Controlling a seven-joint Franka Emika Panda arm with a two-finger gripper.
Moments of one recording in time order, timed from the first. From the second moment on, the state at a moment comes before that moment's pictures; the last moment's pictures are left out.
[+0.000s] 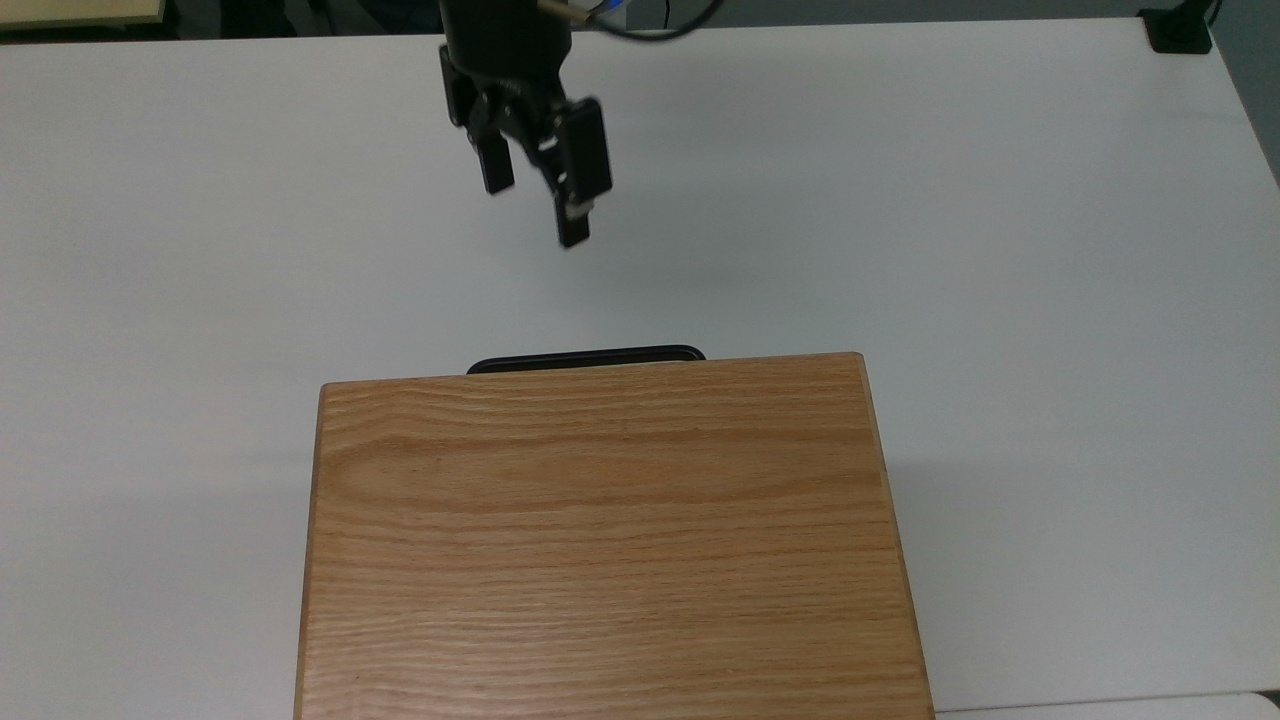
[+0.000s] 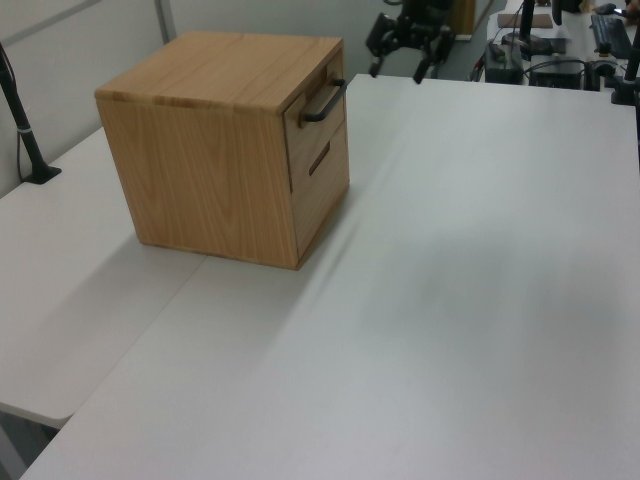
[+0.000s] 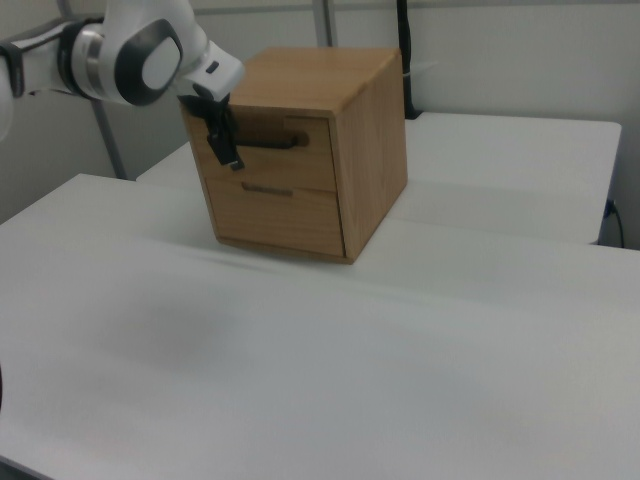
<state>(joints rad) 0.10 0.14 -0.05 -1.61 0.07 2.20 0.95</state>
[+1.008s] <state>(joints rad) 0.13 0.31 -0.05 -1.60 0.06 2.54 1.46</state>
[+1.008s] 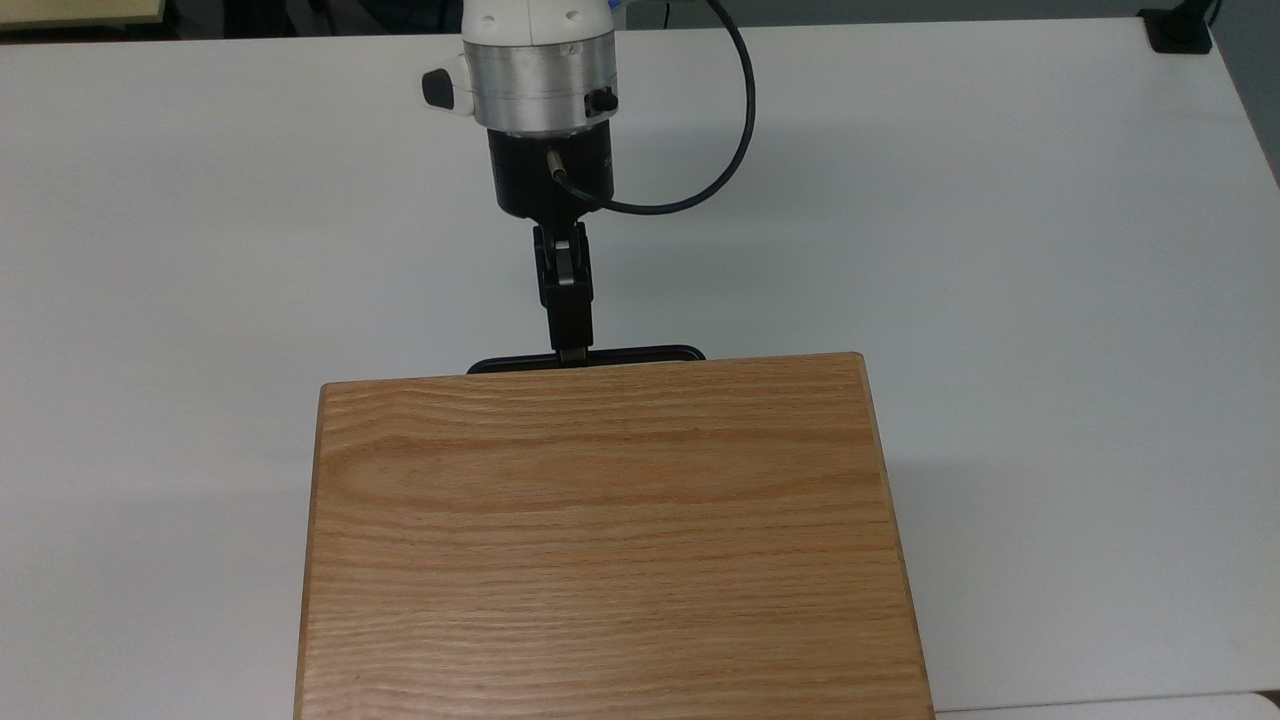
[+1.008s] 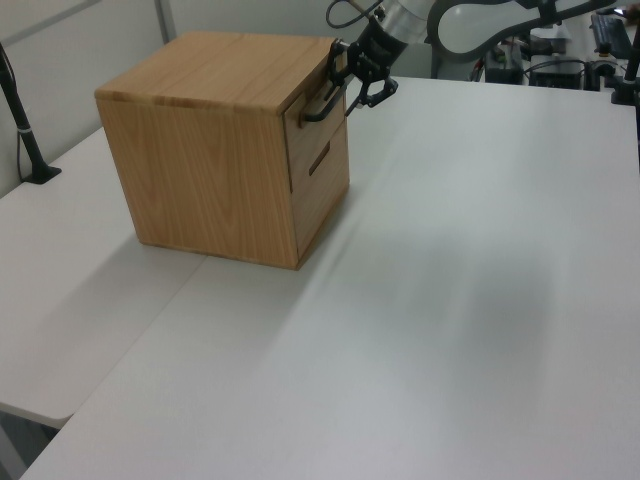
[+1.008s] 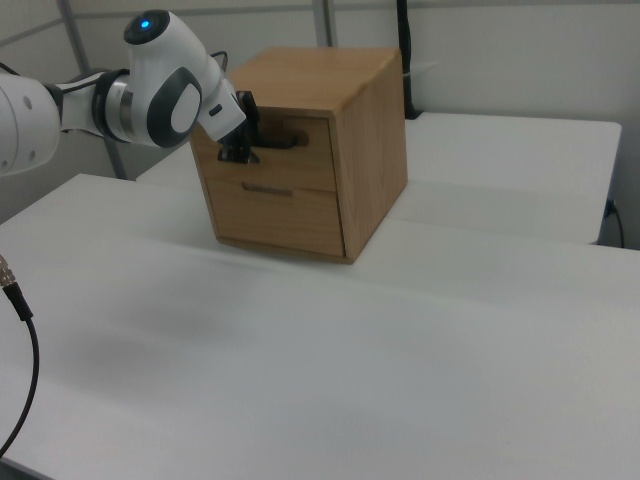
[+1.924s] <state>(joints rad) 0.13 0.15 -0.05 -1.79 0.07 2.56 1.40</state>
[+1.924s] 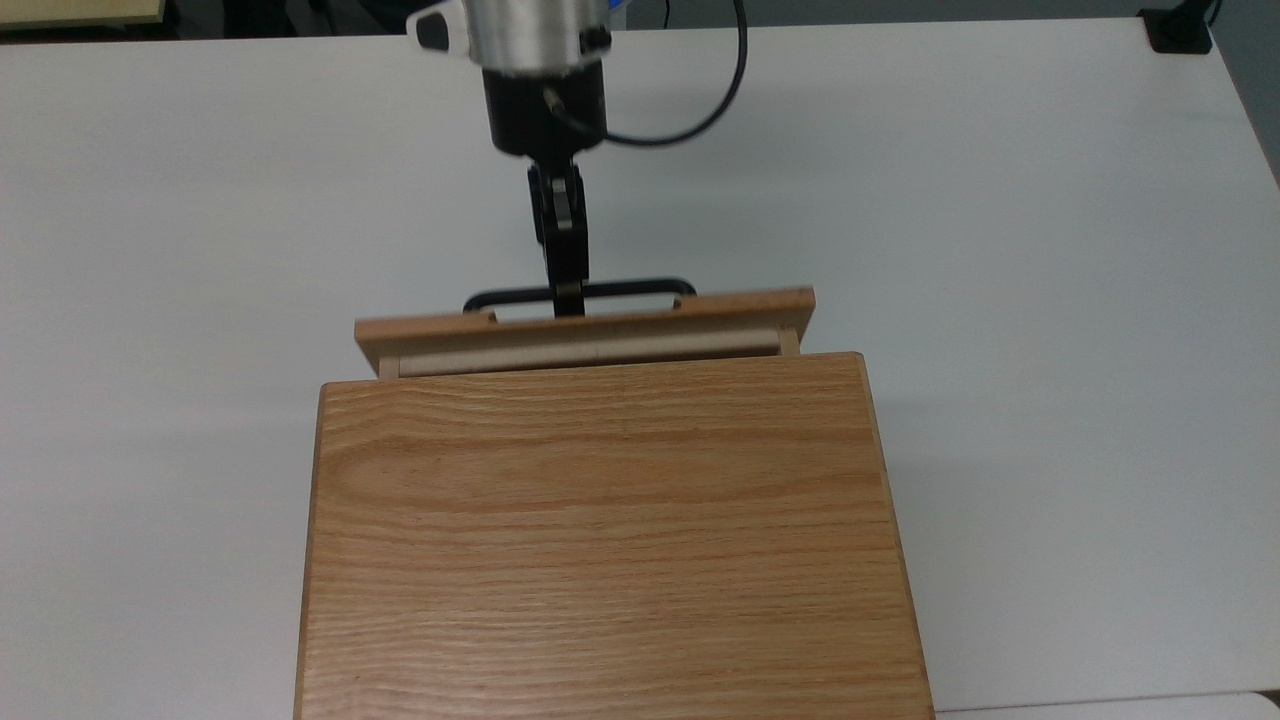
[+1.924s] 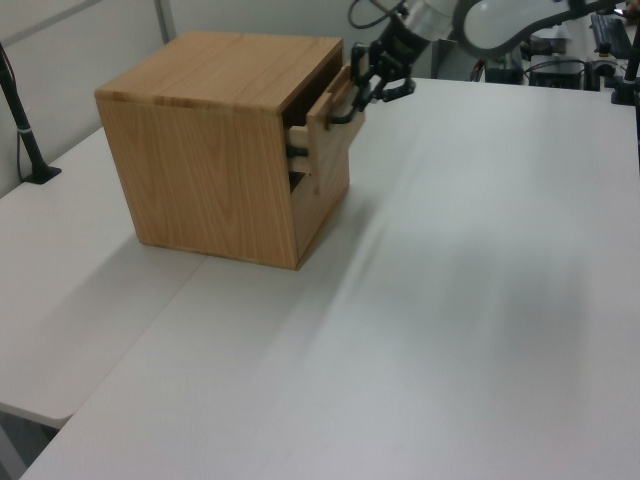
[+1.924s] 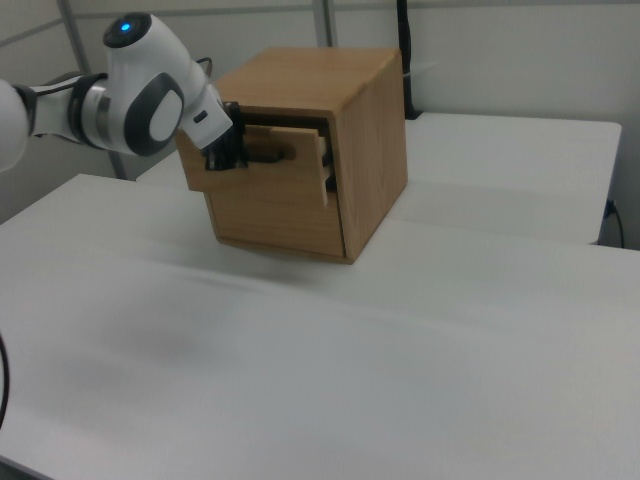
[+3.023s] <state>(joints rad) 0.08 -0.15 -0.09 -2.01 0.27 2.11 0.97</state>
